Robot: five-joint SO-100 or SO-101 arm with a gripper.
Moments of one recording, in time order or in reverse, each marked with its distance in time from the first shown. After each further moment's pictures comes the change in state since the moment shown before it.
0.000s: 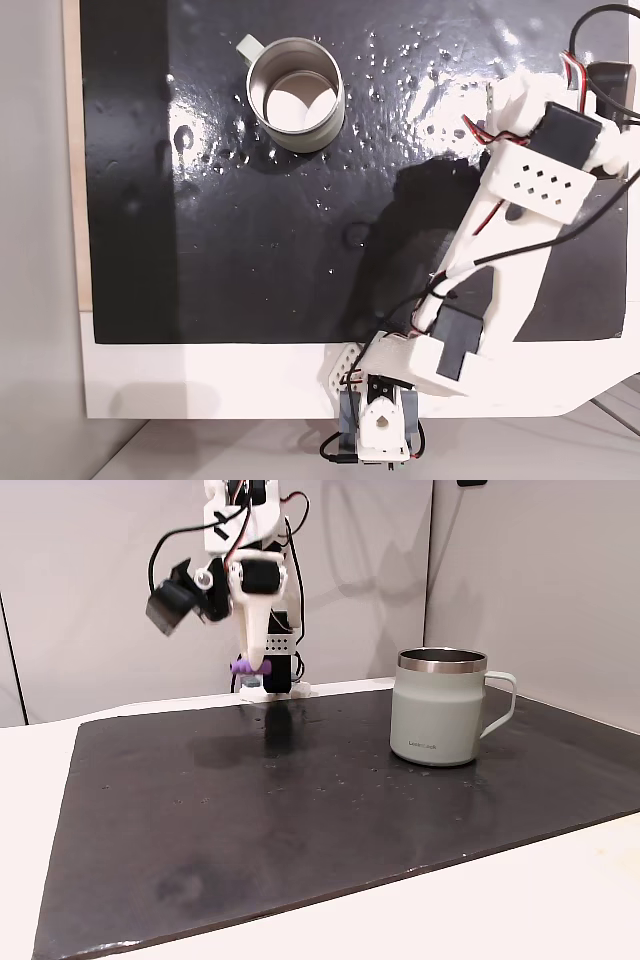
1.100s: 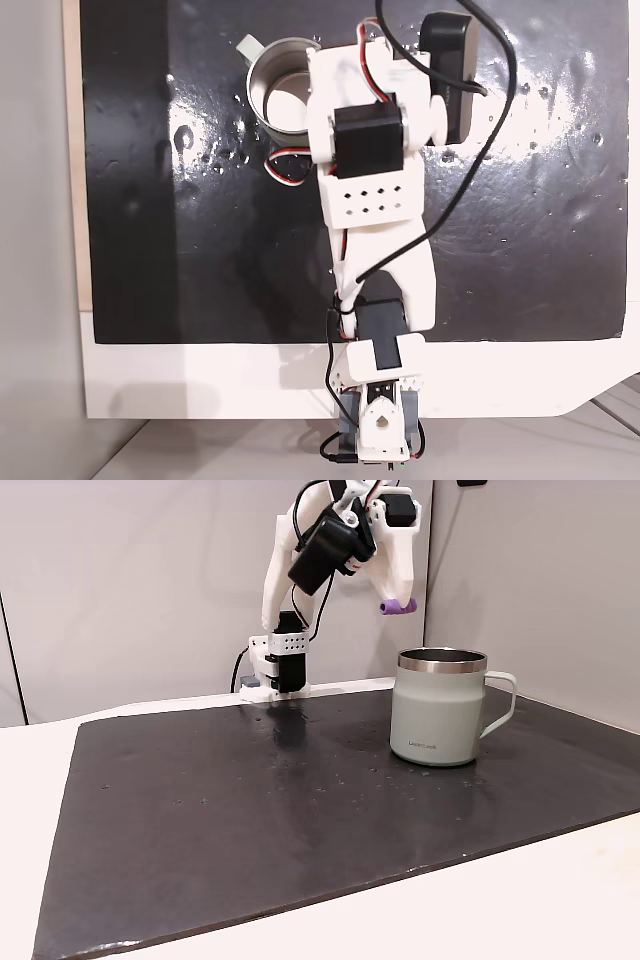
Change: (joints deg) arm -30.0 -2.9 -18.2 5.6 26.2
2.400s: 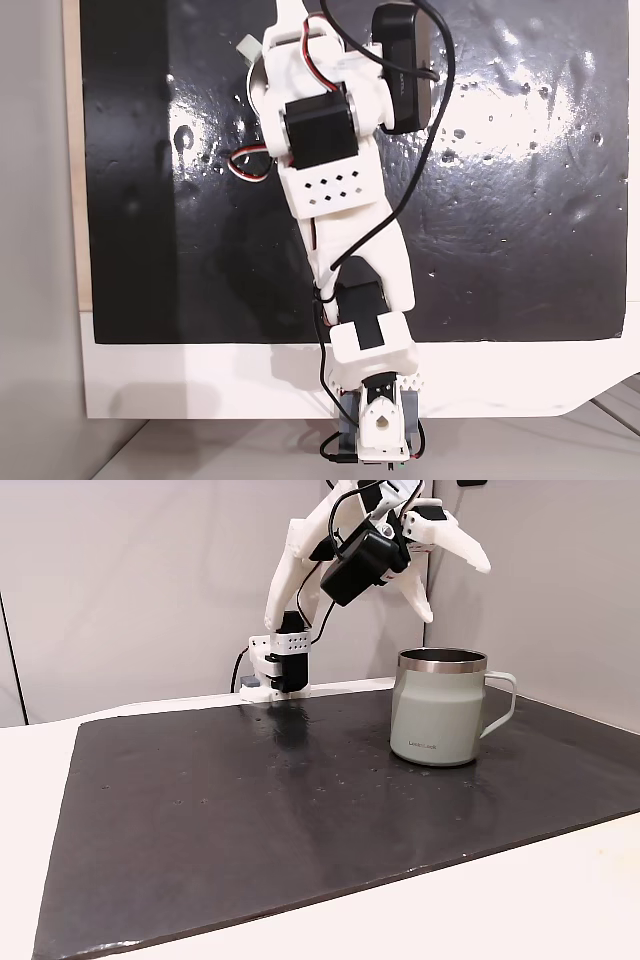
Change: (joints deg) arm -5.1 -5.4 -5.2 0.0 1.5
